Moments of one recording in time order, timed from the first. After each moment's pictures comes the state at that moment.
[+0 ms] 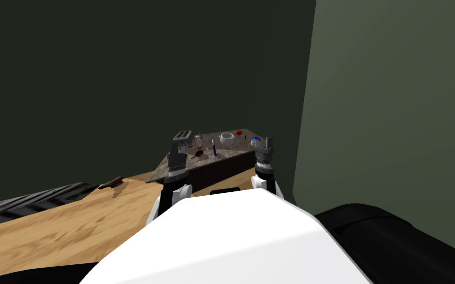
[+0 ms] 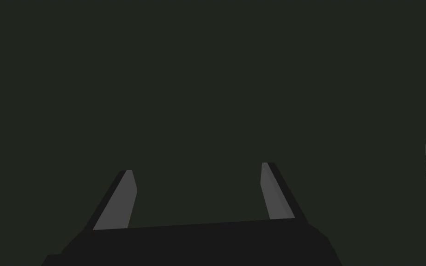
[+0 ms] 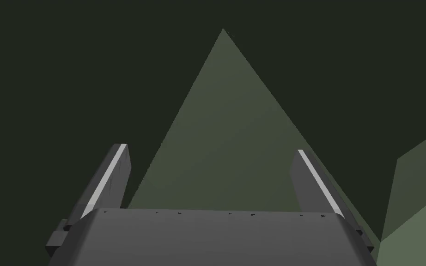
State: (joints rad) left arm 0.50 0.01 -0.01 -2.29 -0.02 -0.45 -0.13; right arm 0.49 0.03 0.06 -2.29 0.08 -0.64 -0.04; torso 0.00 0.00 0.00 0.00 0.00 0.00
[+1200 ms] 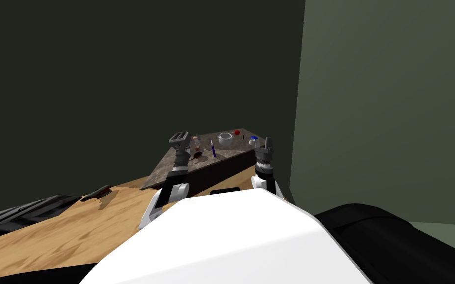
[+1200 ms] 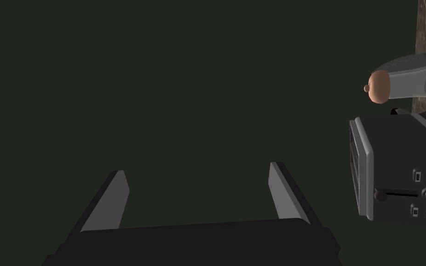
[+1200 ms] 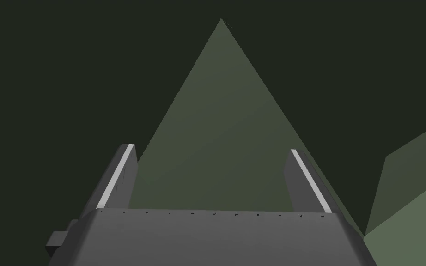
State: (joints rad) left arm 0.44 0.12 0.02 -2.26 -0.01 -0.18 -0.09; right arm 0.49 0.03 0.06 -2.29 0.08 -0.64 -0.04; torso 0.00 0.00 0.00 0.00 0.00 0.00
